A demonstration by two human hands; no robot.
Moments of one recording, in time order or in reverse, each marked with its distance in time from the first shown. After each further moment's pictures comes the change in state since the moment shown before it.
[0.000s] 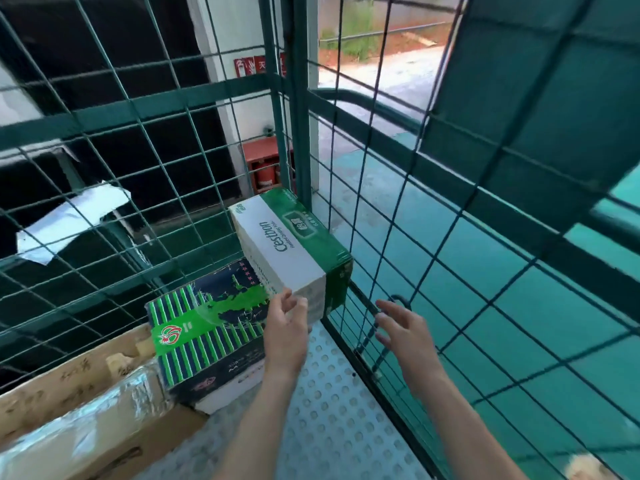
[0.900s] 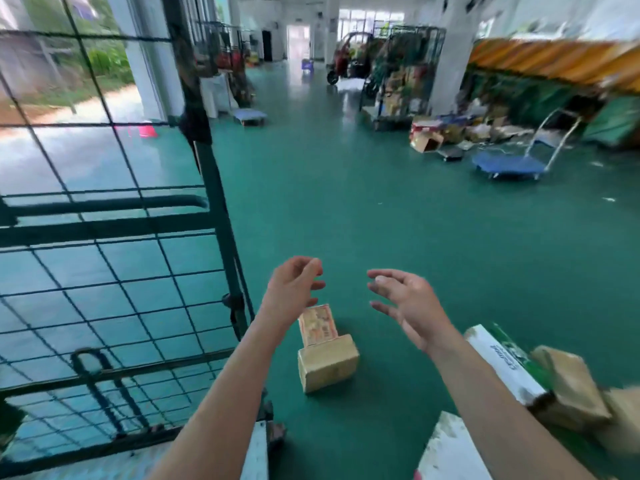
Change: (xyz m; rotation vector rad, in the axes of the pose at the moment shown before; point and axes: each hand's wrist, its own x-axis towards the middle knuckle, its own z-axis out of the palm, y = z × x) left_hand -0.479 0.030 0.177 0.194 -1.378 0.338; right_hand -0.528 0.094 -0.294 0.415 1.050 -0.137
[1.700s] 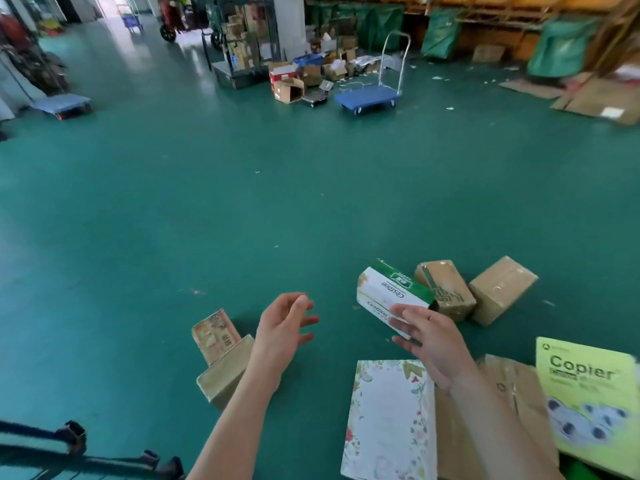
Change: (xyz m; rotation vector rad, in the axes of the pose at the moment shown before) left_hand 0.040 -0.052 0.335 0.033 -0.348 -0.191; right_hand -0.004 0.098 -0.352 0.245 0.537 0.250
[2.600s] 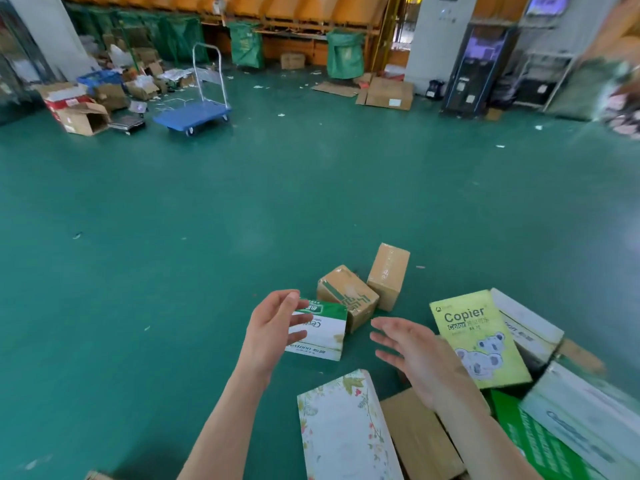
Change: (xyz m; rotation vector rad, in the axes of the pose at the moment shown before) left_hand 0.222 0.081 0.137 0.101 -0.586 0.039; right_hand 0.103 -0.074 -0.012 0.162 0.475 -0.063
